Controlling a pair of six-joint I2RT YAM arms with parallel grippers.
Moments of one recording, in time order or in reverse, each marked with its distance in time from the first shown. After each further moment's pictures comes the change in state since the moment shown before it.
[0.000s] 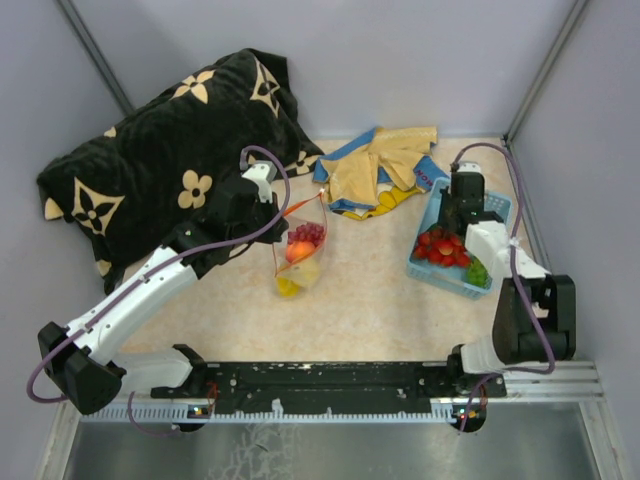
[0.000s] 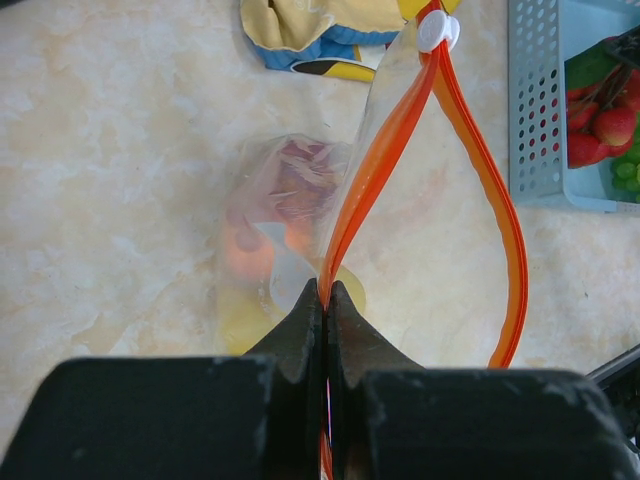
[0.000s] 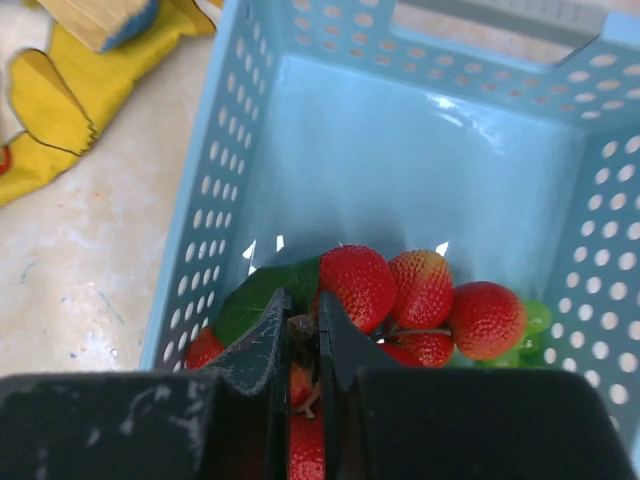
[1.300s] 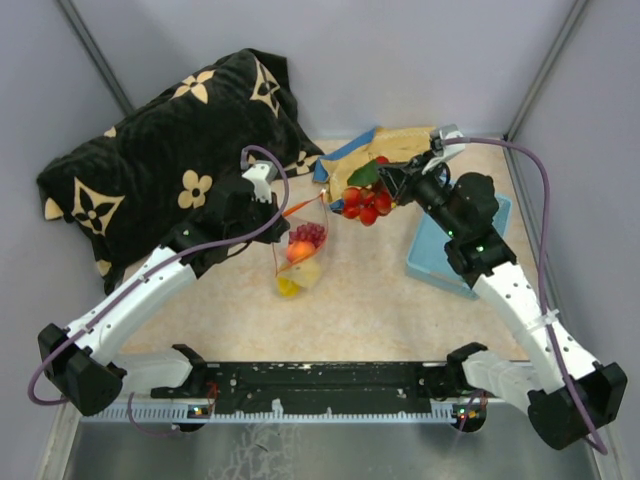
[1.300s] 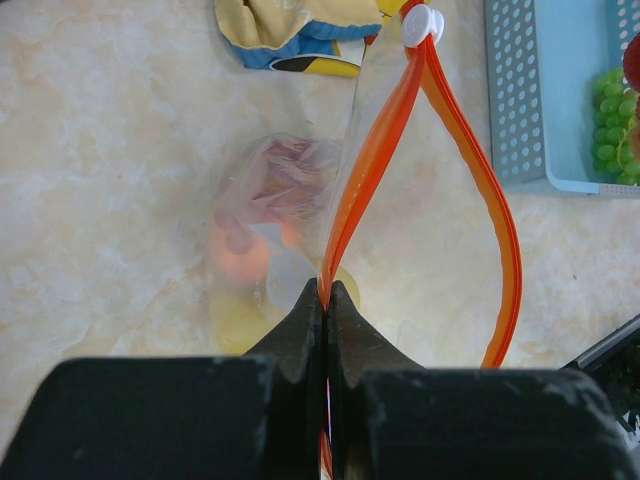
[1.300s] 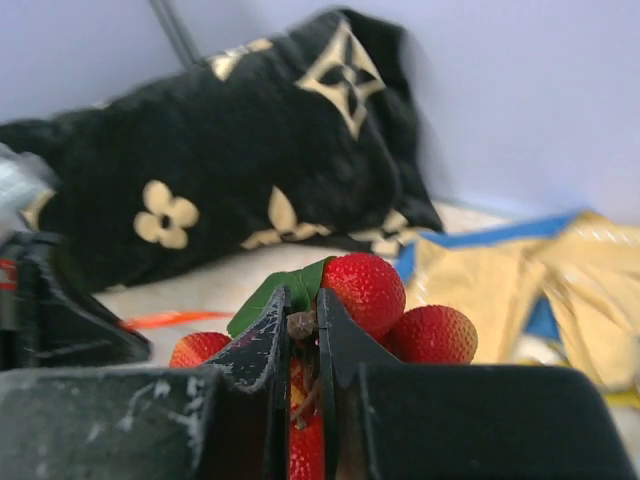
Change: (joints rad) left arm 0.029 -0.005 -0.015 0.026 0.089 0.035; right arm 0.337 -0.464 0.042 0.317 -0.373 0.111
